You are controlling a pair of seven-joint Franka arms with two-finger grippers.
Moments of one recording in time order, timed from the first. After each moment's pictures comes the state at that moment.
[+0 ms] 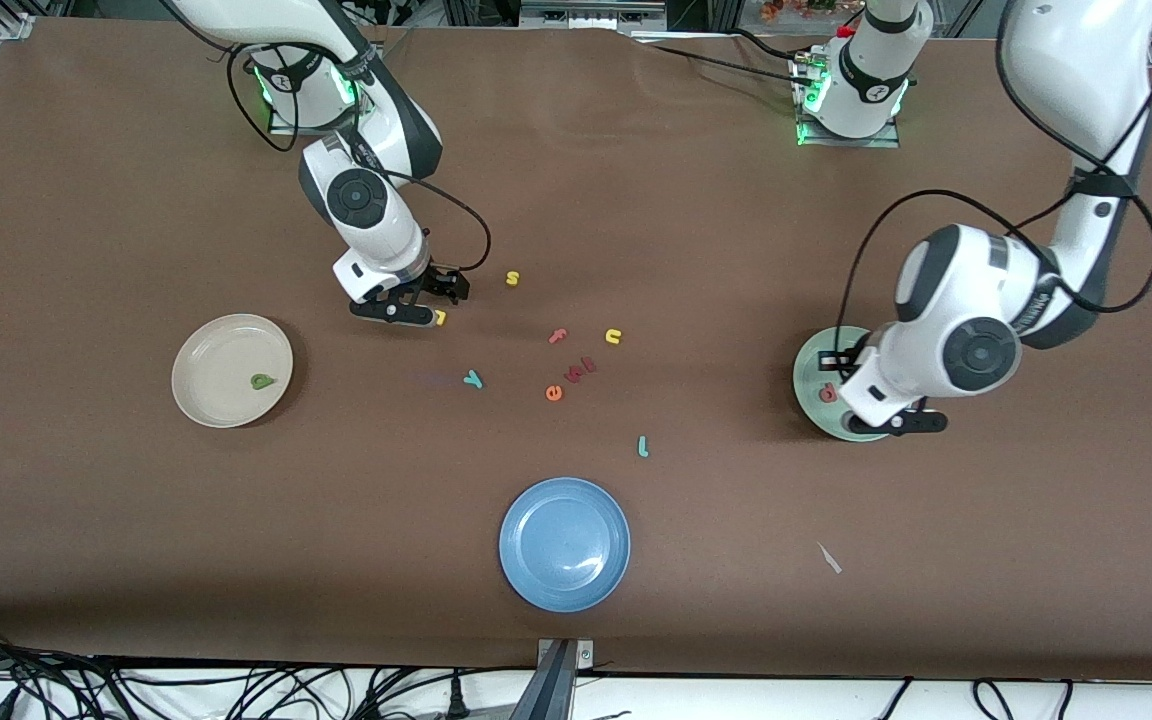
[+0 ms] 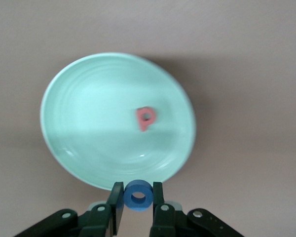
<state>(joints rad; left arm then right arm) 0.12 0.49 -0.31 -1.73 0.11 1.87 -0.25 0.37 0.34 0.17 -2.27 -0.04 2.55 0.70</state>
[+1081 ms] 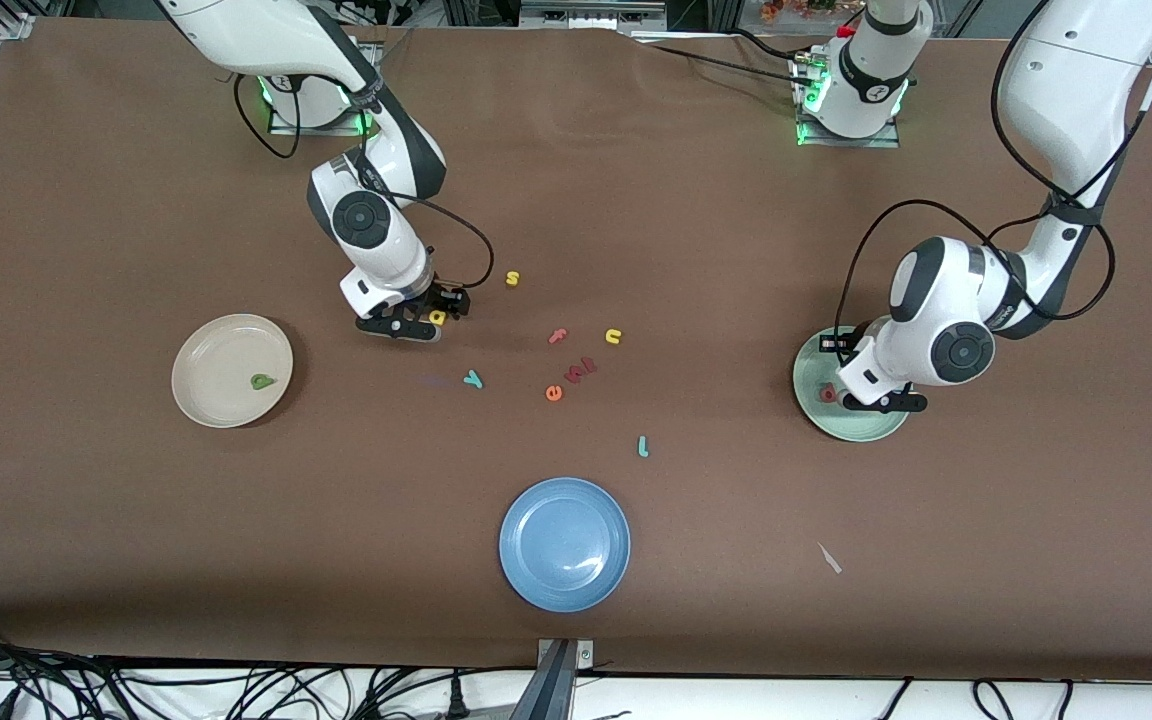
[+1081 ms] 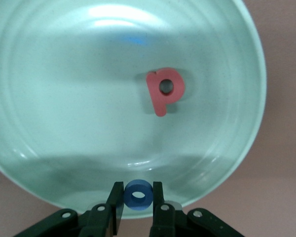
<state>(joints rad) 0.17 0.54 -0.32 -1.97 0.11 2.10 -0.21 0.37 0.43 0.16 -2.23 -0.04 2.61 0.70</state>
